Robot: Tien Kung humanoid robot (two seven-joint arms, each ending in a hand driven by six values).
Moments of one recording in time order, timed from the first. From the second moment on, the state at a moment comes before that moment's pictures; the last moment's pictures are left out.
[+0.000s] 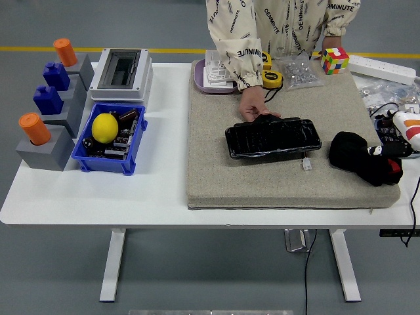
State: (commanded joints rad) left arm -0.01 0.16 -1.52 -0.18 1.23 0.04 0.22; right arm 0.45 -0.52 0.99 1.06 -2.05 -0.12 -0.10
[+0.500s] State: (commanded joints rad) left arm 0.01 0.17 -1.52 -0.18 1.23 0.03 0.22; right arm 0.40 -0.49 1.01 1.10 -2.05 -0.10 -0.13
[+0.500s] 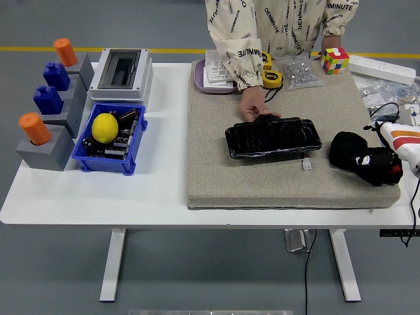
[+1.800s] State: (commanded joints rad) left arm 0.00 0.16 -1.51 -0.18 1.22 0.04 0.22; right arm 0.41 -0.44 1.03 1.04 -2.05 -0.15 -0.07
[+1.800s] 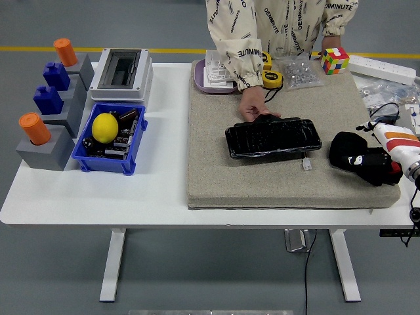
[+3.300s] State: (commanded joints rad) left arm 0.00 0.16 -1.49 -0.18 1.21 0.04 0.22; right arm 0.45 -0.36 1.00 0.82 -2.03 -0.26 0.01
